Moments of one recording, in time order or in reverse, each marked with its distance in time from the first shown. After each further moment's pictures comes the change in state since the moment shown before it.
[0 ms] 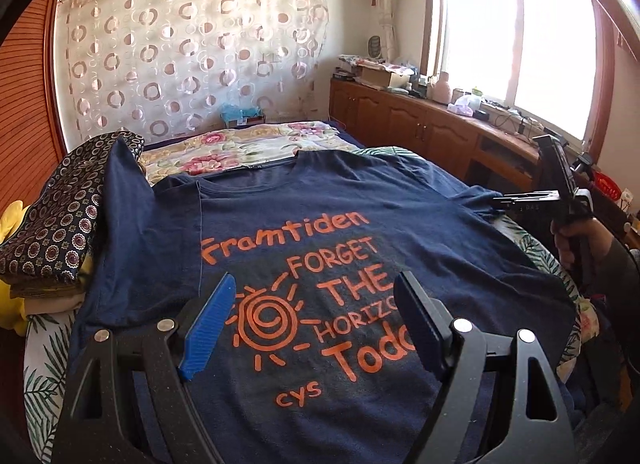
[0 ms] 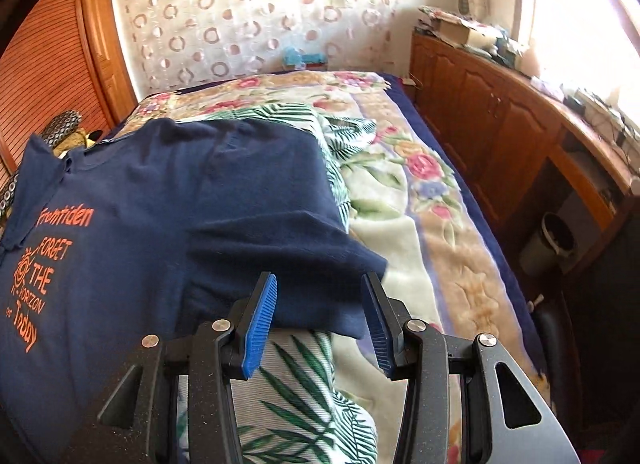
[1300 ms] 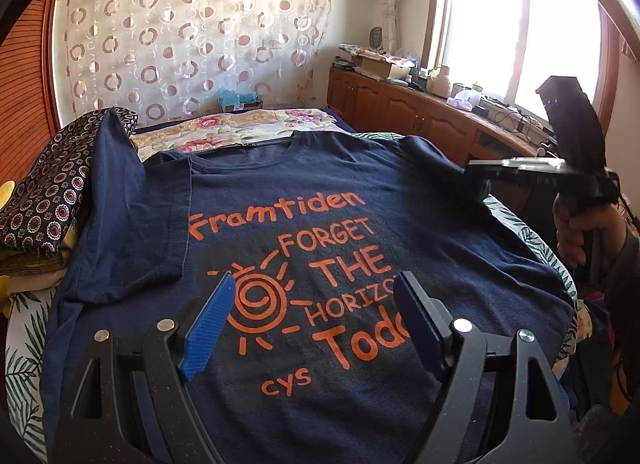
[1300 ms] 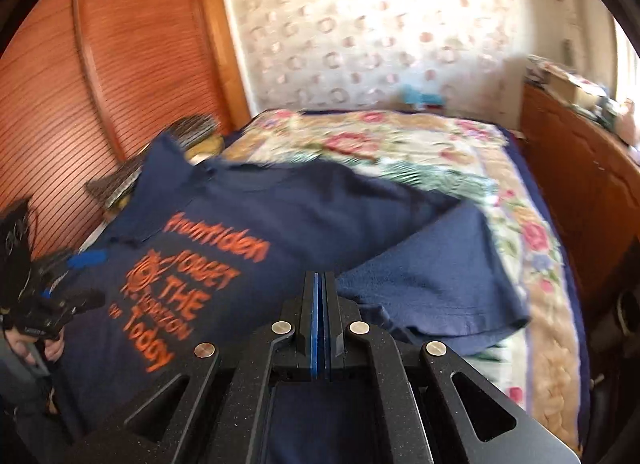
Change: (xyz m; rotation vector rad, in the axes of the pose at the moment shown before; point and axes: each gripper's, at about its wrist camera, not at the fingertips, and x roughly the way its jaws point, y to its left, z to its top) left arm 0.009 0.001 -0.012 -0.038 0.041 -0.029; right arm -0.045 0.108 0.000 -0.238 -0.106 0.381
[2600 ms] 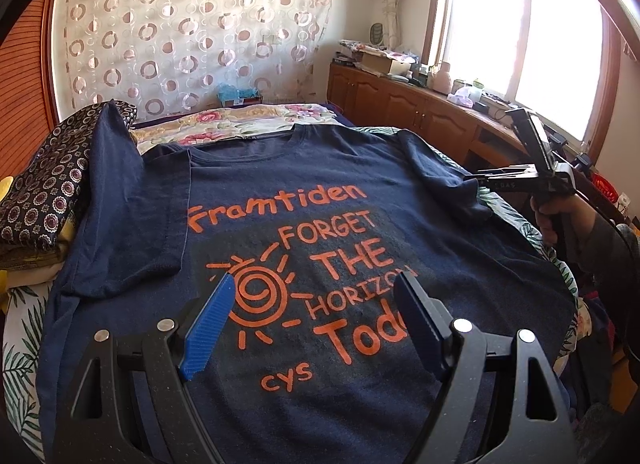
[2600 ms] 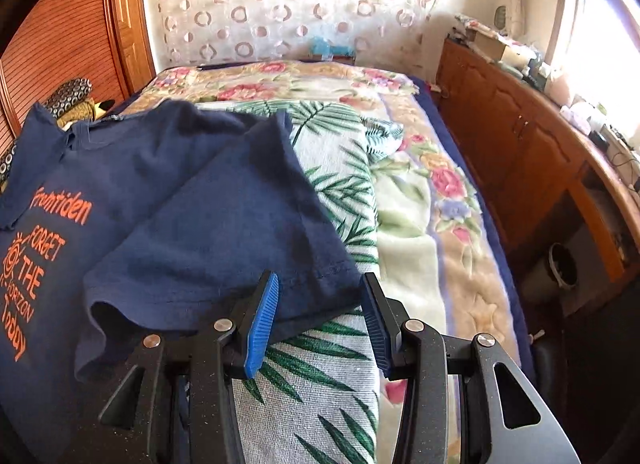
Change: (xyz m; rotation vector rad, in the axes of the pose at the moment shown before) left arm 0.003 0.002 -0.003 -0.007 0.018 -0.003; right arm 0.038 -0.084 -0.018 0.094 0.141 -0.354
